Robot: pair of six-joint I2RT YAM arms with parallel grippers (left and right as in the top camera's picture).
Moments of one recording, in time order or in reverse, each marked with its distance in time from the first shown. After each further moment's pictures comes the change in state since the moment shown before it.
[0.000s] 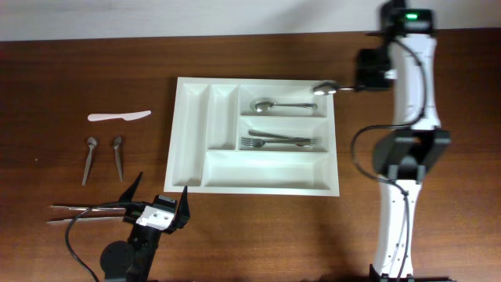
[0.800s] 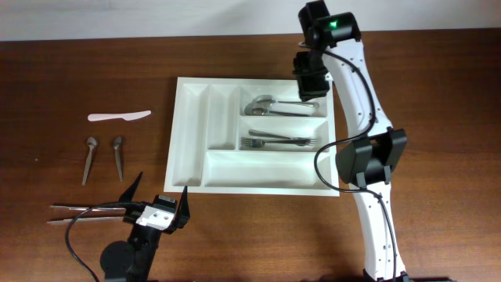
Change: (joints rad) left arm 0.000 0.000 0.000 0.000 0.000 0.000; right arm 0.247 0.000 0.000 0.078 0.098 0.174
